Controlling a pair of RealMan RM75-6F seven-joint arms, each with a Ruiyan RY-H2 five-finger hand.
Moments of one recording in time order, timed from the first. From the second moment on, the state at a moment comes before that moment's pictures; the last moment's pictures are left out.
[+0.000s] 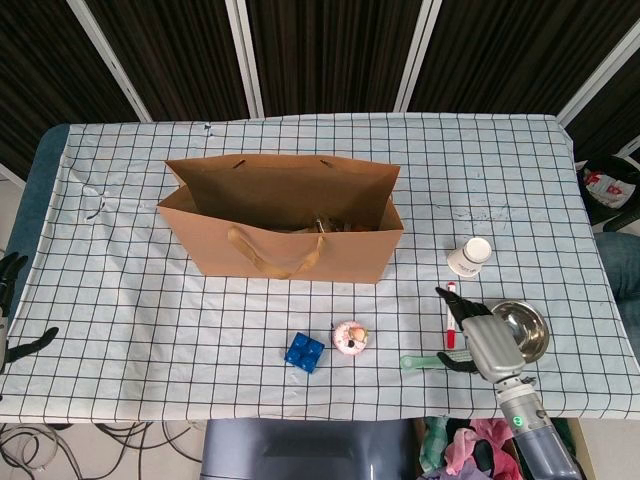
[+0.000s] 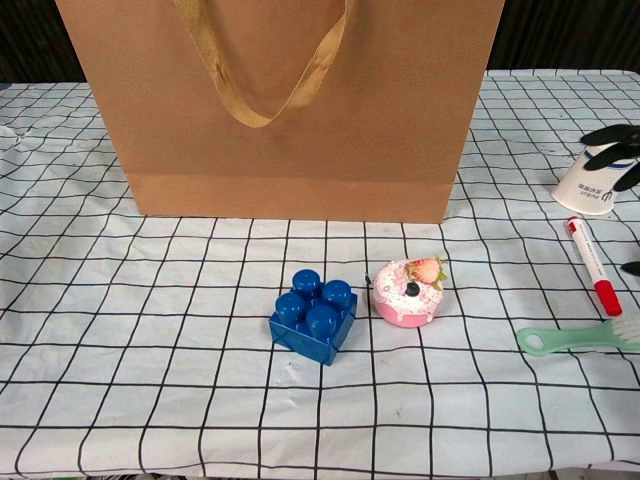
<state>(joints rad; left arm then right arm) -0.09 -1.11 -0.11 -1.68 1.46 1.57 0.06 0.38 -1.26 -0.04 -1.85 -1.34 1.29 -0.20</state>
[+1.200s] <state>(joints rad) -0.09 -1.10 -0.12 -1.68 1.44 1.55 0.06 0.66 -1.59 0.09 -1.71 -1.07 0.97 -0.58</state>
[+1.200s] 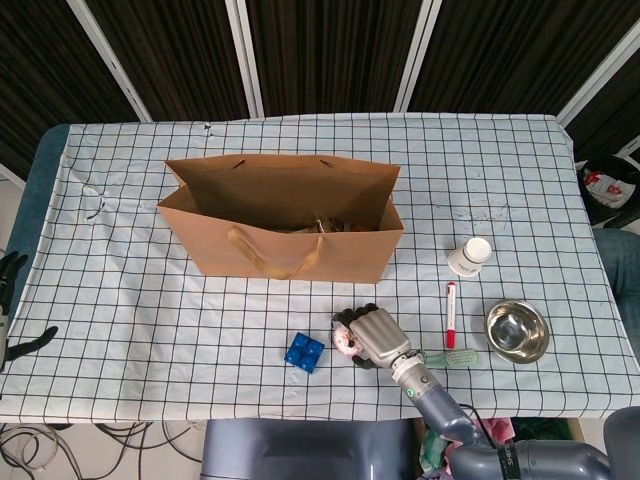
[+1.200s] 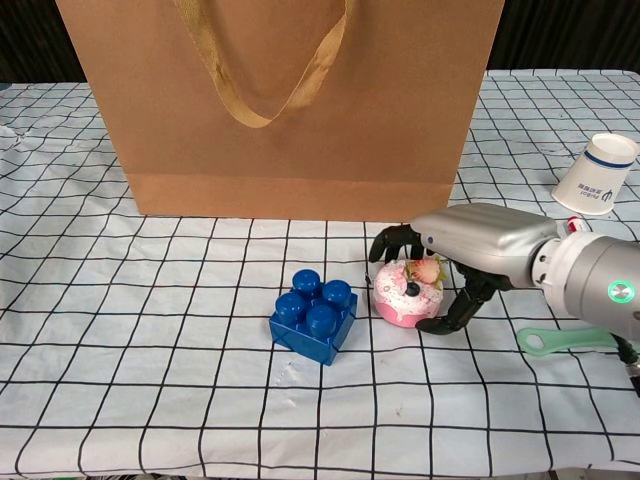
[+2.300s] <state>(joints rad) -0.09 -1.09 -0.11 -1.68 1.46 1.55 0.06 0.51 -1.27 0.15 -2.03 -1.29 1.29 -0.32</state>
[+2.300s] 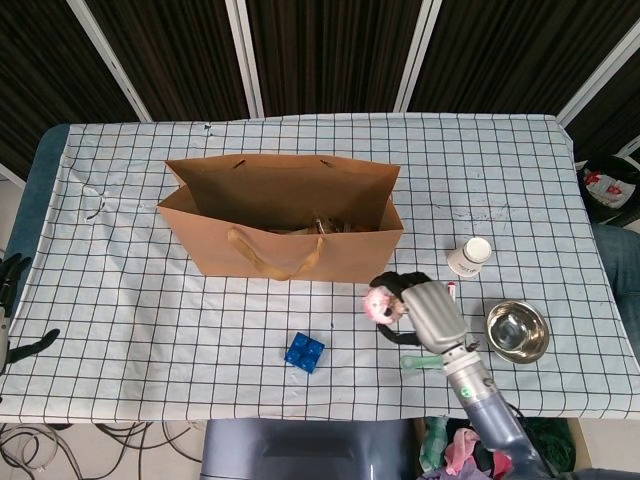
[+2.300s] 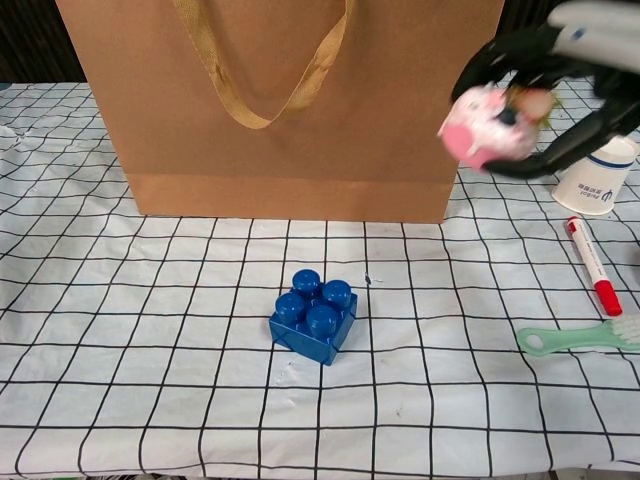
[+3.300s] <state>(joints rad) -0.09 -1.10 -0.12 -1.68 1.43 1.55 0.07 0.69 -1.12 0.54 -1.98 -1.12 1.25 -0.17</state>
